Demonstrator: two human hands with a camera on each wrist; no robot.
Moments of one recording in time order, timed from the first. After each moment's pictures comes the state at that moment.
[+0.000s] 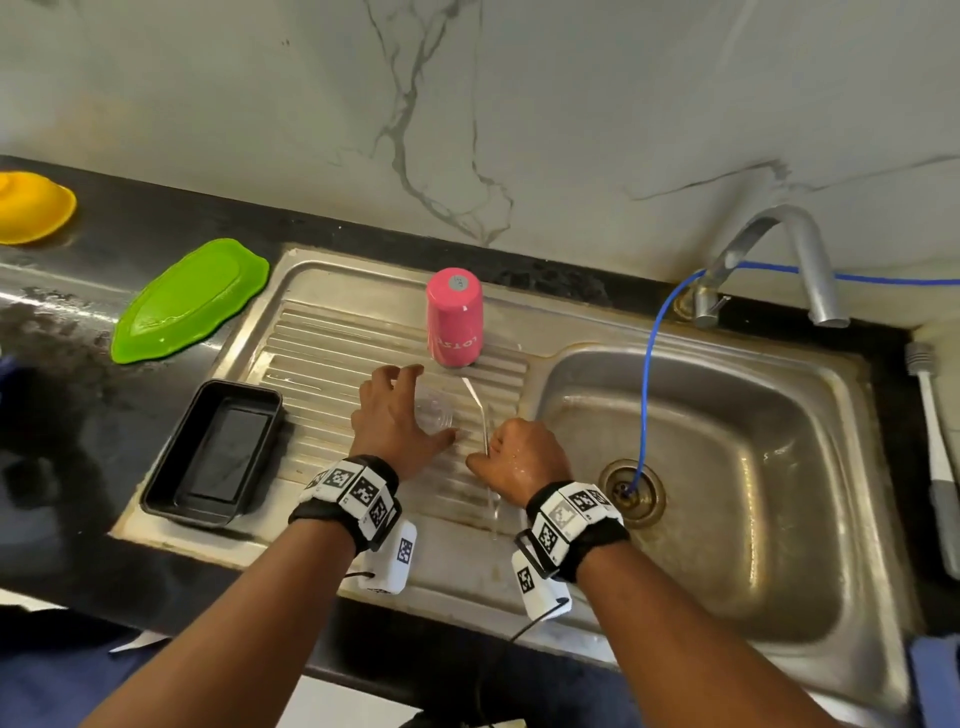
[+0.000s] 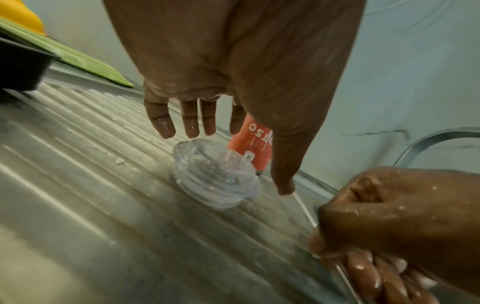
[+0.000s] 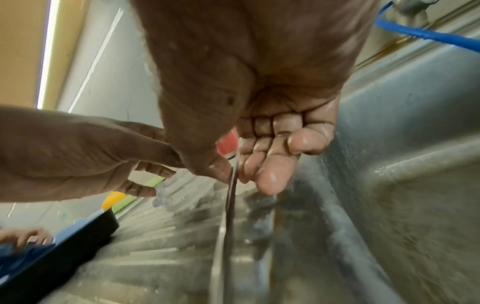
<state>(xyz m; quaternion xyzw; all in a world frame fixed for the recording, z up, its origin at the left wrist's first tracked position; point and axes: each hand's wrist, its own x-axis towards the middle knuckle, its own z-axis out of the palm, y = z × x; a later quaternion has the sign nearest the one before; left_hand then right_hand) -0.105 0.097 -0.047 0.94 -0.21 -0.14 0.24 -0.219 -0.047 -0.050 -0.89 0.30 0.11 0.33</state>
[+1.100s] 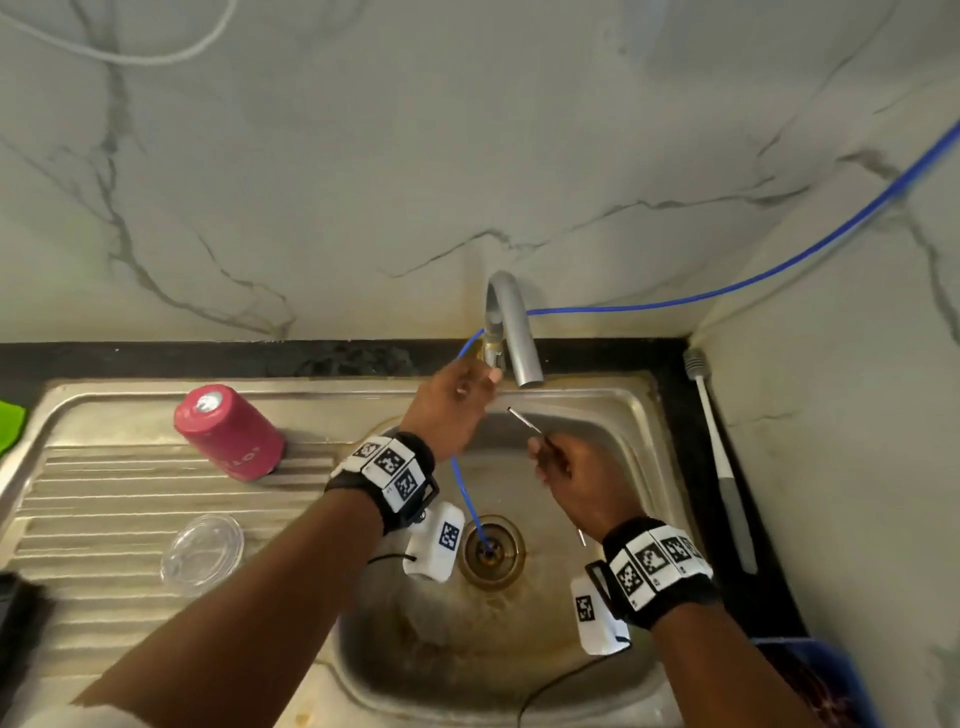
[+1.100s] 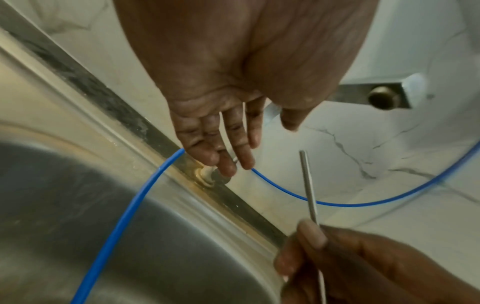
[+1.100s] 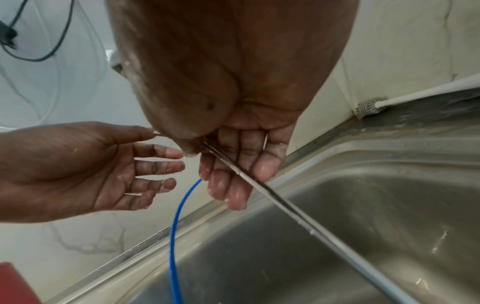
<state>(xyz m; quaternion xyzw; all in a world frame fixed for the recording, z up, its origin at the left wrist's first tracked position) -0.188 -0.211 0.016 0.76 -0.29 -0.32 0.49 -0.379 -0.303 -0.024 -0.84 0.34 -0.11 0.40</state>
